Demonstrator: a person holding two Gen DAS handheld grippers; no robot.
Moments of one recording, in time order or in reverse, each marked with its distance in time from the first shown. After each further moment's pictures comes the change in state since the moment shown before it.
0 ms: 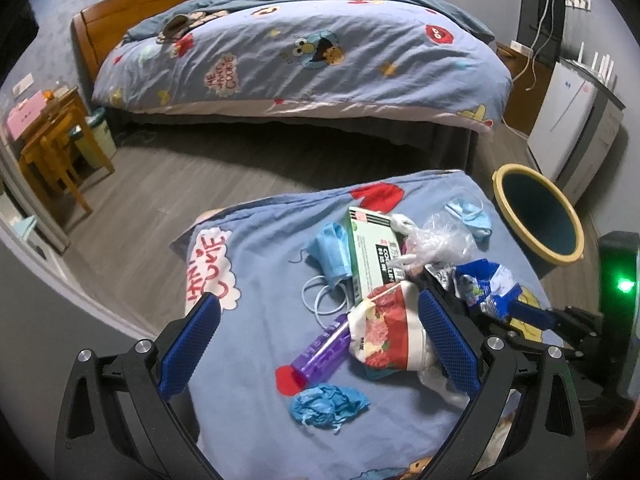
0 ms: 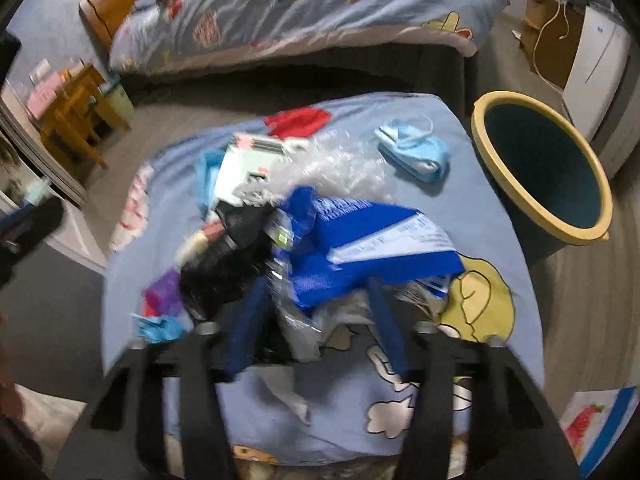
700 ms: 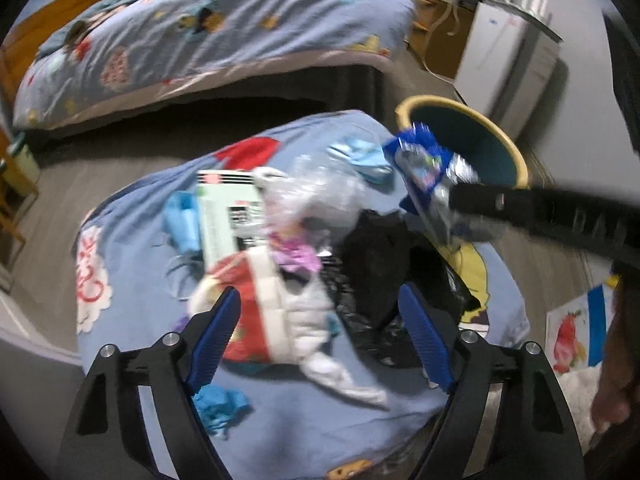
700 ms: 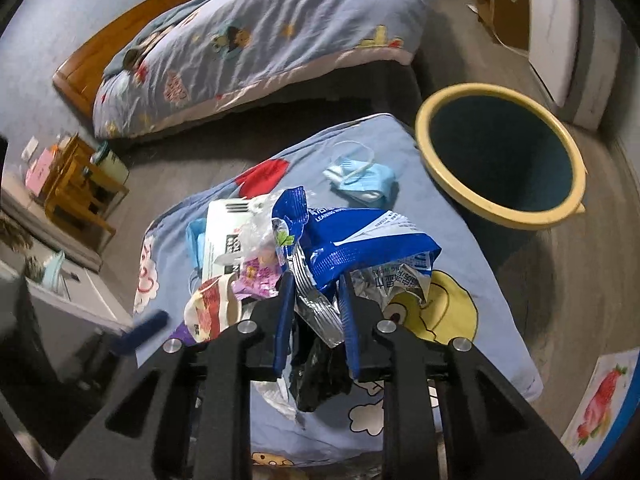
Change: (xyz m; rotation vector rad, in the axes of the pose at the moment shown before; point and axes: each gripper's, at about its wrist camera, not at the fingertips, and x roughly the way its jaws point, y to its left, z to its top) left arm 0.045 -0.113 -0.030 0.192 0.095 -0.220; right arm -0.047 -0.078 0.026 0.285 -0.078 0.073
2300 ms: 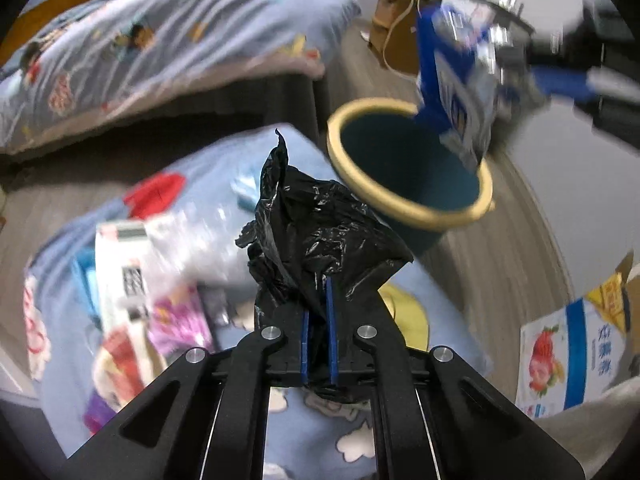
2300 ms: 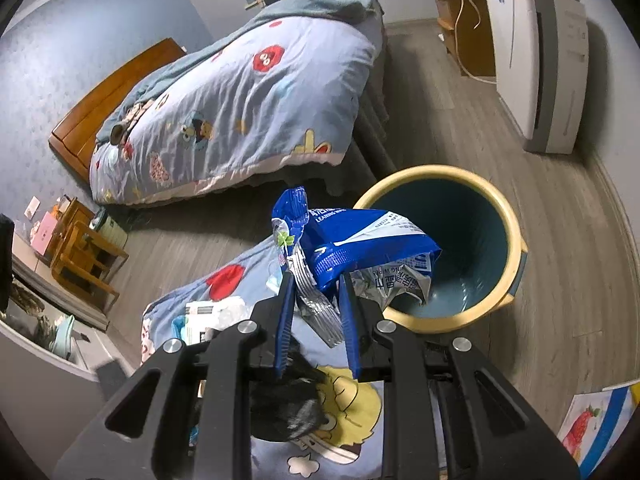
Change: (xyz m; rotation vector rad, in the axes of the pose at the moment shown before) left arm 0.037 -0.062 0.062 0.030 -0.015 -0.106; right arm -0.067 -0.087 0.087 0.048 -0.180 0.006
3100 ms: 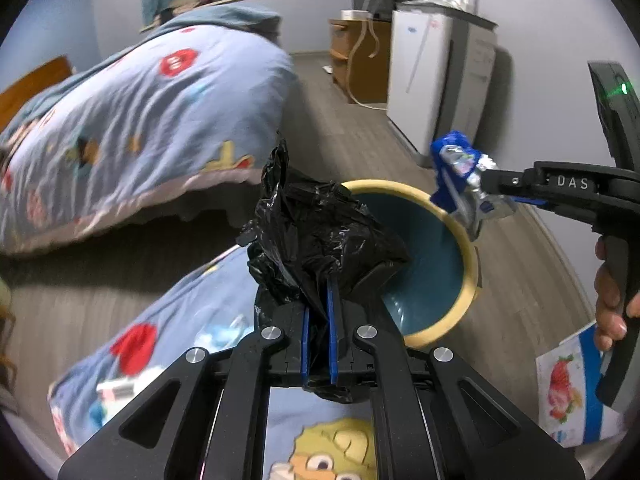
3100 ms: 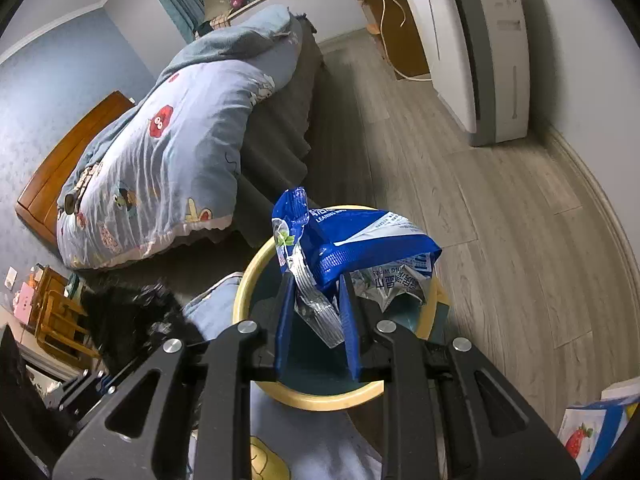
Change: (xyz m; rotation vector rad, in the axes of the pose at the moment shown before) left arm 0.035 -0.082 0.103 0.233 -0.117 0.035; right arm 0.034 -0.142 0.041 0.169 -0.071 -0.077
